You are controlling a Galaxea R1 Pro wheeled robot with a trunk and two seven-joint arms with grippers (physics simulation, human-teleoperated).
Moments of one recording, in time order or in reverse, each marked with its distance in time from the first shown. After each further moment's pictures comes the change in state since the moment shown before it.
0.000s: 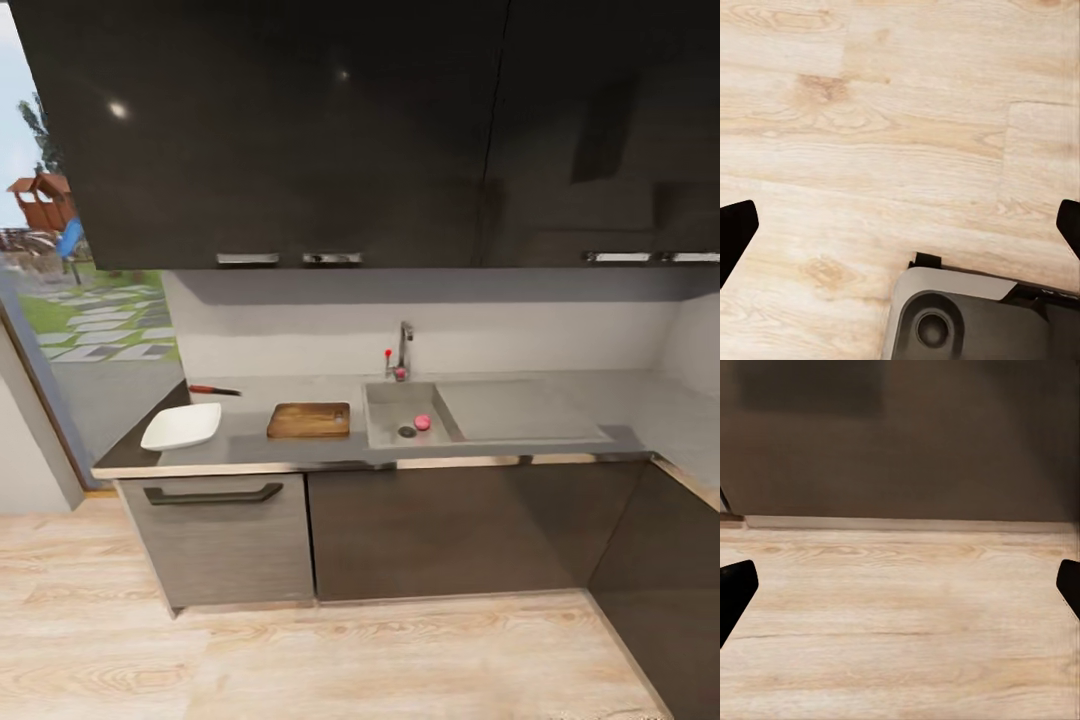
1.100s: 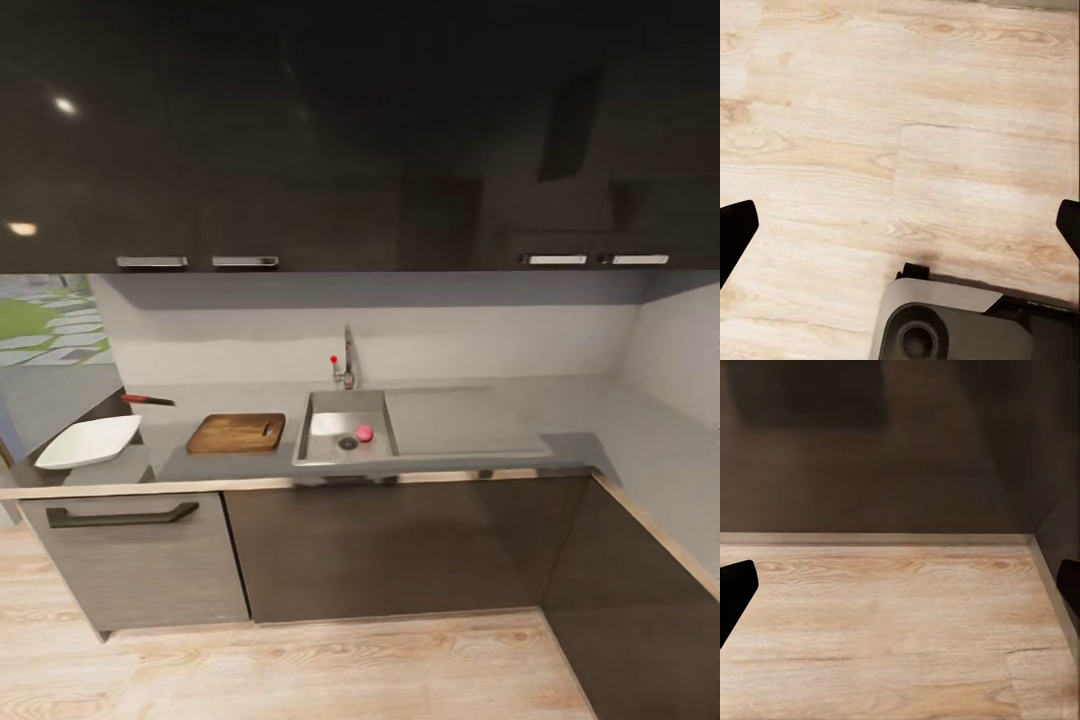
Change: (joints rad) left arm 0.000 -0.022 -0.001 -0.045 -0.002 0.024 0.007; right arm 0.000 0.011 0.000 0.001 0.000 0.001 0.000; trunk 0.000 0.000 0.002
